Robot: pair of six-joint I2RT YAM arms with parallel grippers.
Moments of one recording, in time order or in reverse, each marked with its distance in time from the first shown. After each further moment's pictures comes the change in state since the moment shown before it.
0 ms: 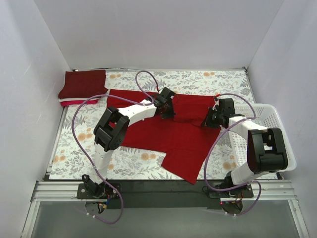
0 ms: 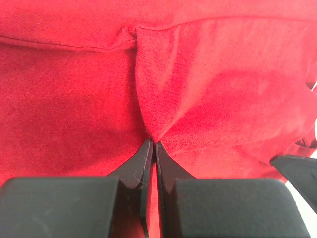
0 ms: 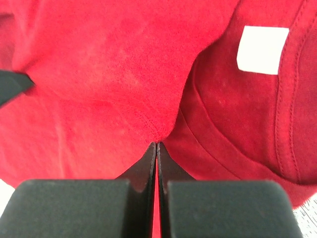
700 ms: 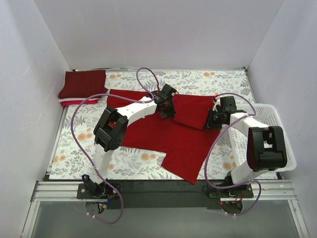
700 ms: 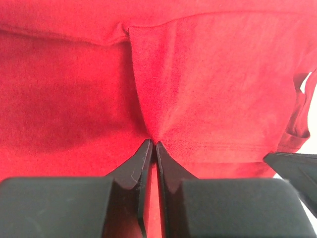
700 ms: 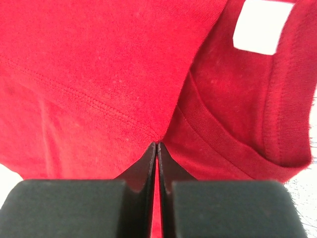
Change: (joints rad) left arm 0.000 0.000 0.098 -0.149 0.016 -0.002; right arm -0.032 0.016 0.079 -0.199 -0.043 -0.140
